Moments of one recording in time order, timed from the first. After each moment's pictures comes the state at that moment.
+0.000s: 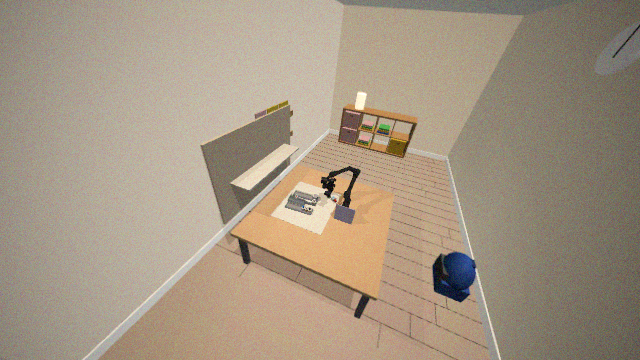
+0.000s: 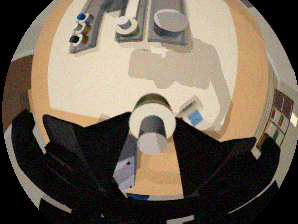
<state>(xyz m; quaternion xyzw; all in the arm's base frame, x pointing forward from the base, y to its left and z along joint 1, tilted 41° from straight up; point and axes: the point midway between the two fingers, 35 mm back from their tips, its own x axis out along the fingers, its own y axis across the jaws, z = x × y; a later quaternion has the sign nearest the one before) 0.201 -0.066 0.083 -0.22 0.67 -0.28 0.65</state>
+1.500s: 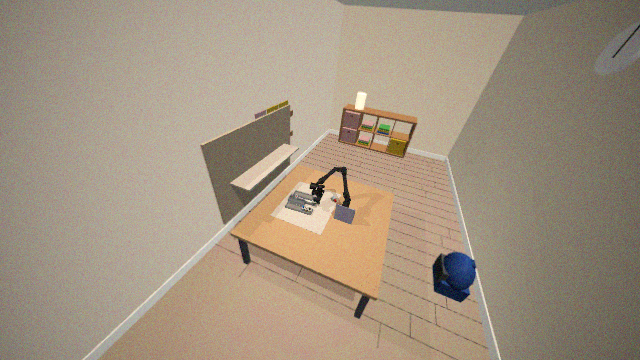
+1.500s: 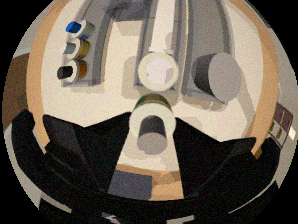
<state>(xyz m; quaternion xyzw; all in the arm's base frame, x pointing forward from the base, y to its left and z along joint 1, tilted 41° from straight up) 0.291 -0.073 -0.008 -0.24 0.67 -0.26 0.65</state>
